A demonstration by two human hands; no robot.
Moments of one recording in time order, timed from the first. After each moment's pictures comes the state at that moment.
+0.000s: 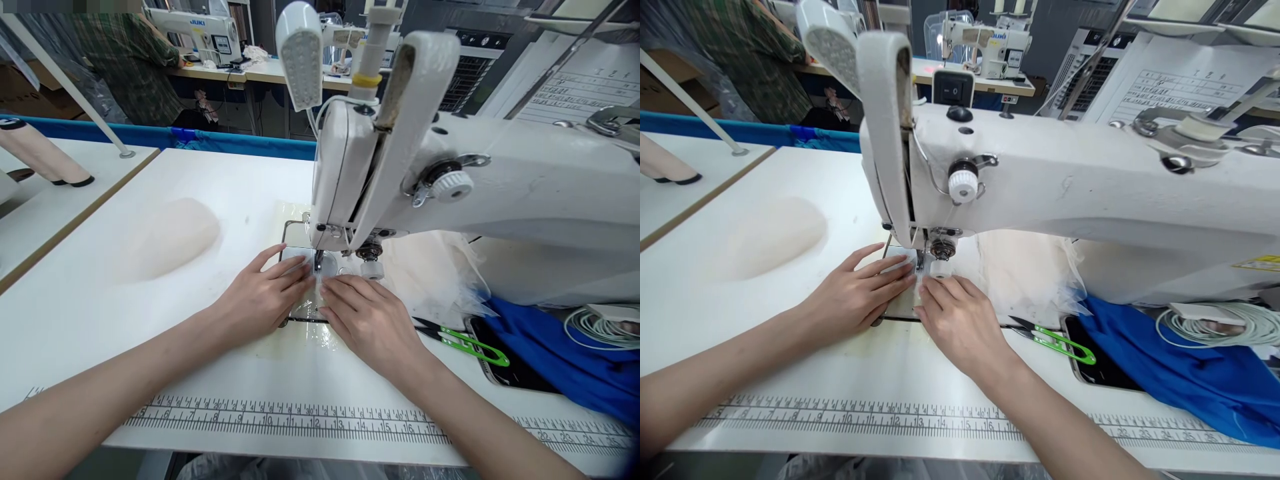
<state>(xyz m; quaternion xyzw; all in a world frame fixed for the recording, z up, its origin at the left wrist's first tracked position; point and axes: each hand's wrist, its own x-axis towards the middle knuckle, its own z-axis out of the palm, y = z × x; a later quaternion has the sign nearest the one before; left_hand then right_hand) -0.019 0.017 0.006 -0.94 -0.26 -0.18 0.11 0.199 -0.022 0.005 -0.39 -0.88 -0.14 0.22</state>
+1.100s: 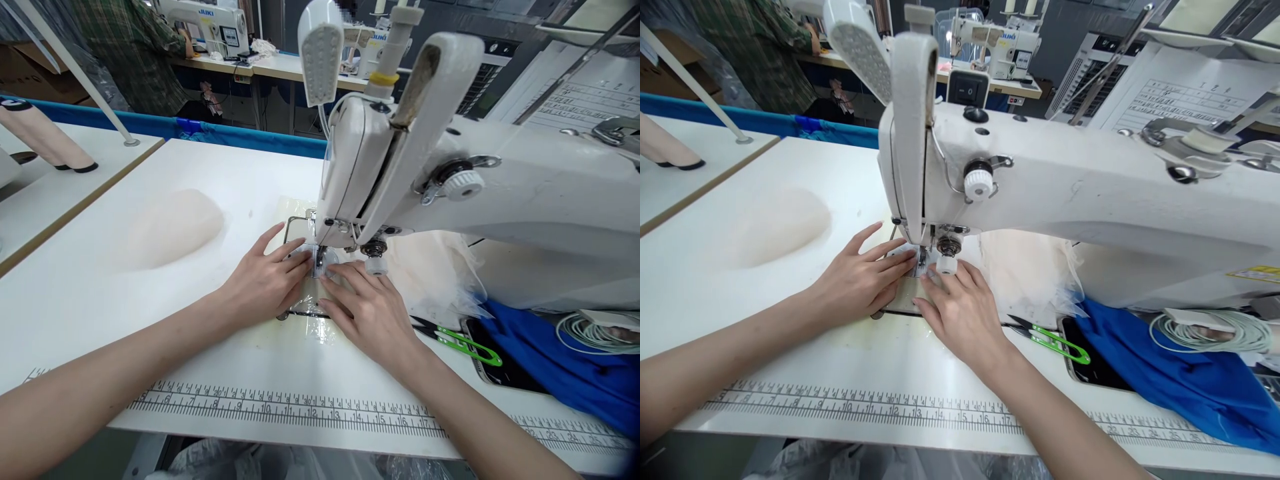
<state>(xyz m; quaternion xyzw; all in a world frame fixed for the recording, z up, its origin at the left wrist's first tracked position) -0.016 0.025 0.004 -0.93 -0.30 -0.20 0.12 0.201 -0.019 0.005 -0.44 -0.87 -0.07 0.19</state>
